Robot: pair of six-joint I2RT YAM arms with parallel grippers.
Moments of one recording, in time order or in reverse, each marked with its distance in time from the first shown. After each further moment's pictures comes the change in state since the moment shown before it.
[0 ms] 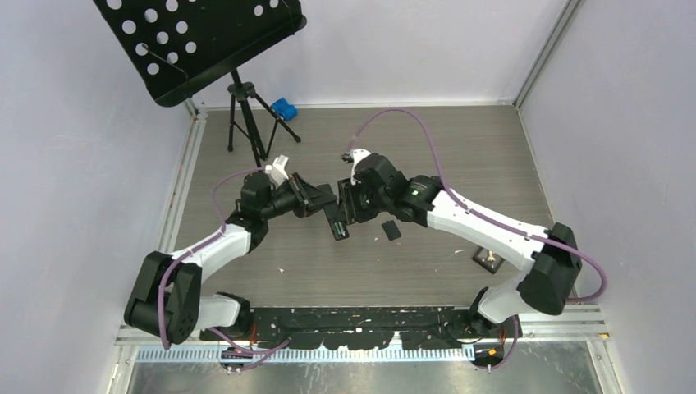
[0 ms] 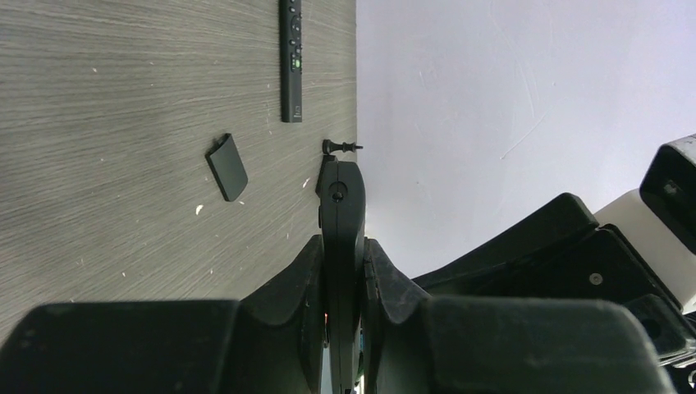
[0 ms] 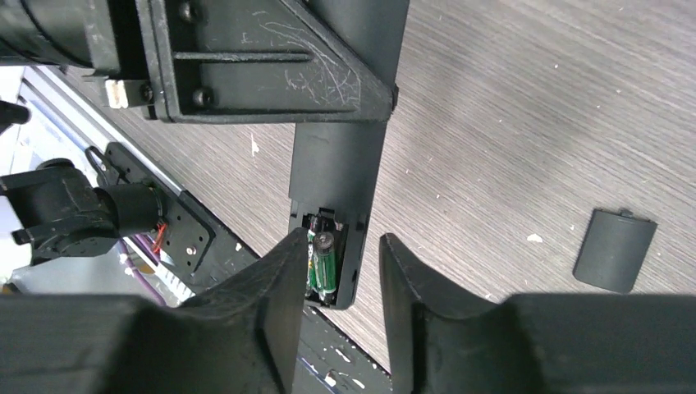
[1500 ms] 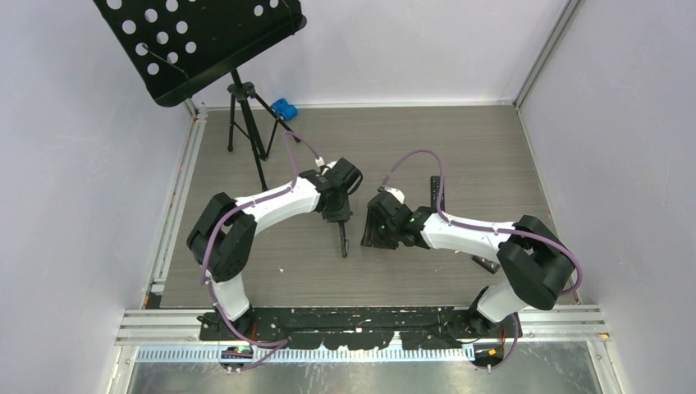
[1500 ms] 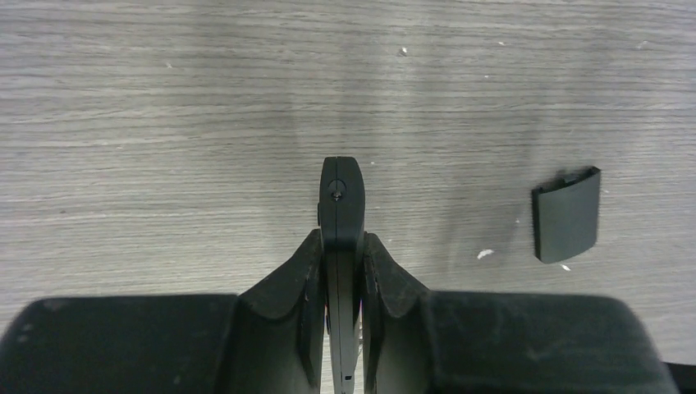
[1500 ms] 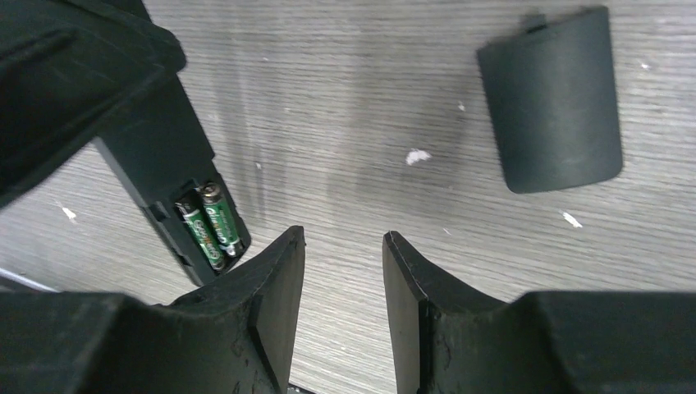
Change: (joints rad) left arm -0.399 0.498 0.702 -1.076 -0.798 0.394; right arm -0.065 0.017 -0.471 0.242 0.135 0.385
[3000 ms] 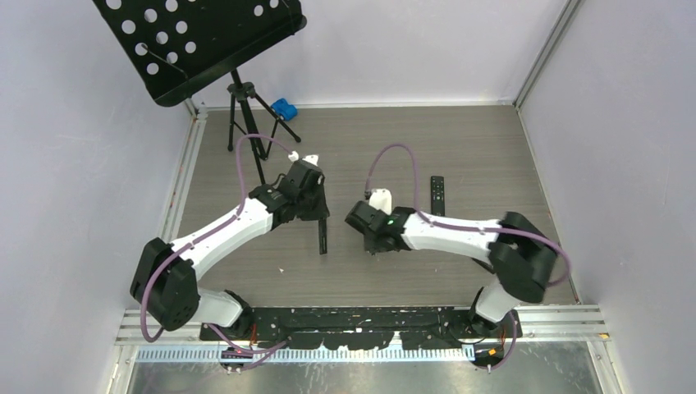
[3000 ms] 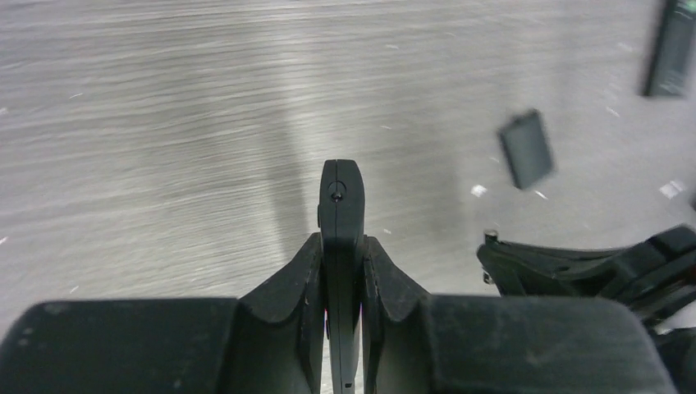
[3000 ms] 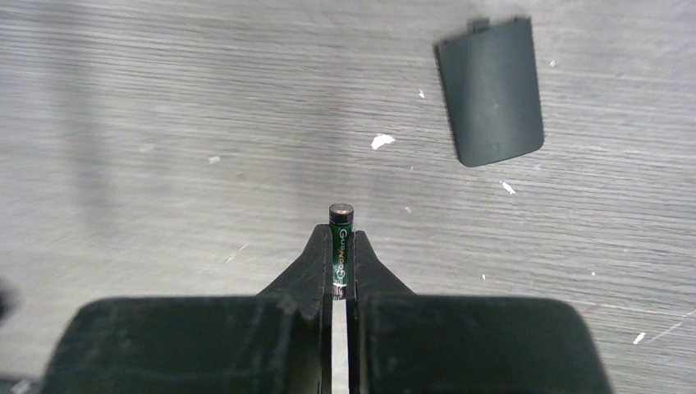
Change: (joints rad) left arm 0.070 -0.394 -0.235 0.067 -0.007 0.184; right arm 0.158 0.146 0.183 -0.266 0.307 -0.002
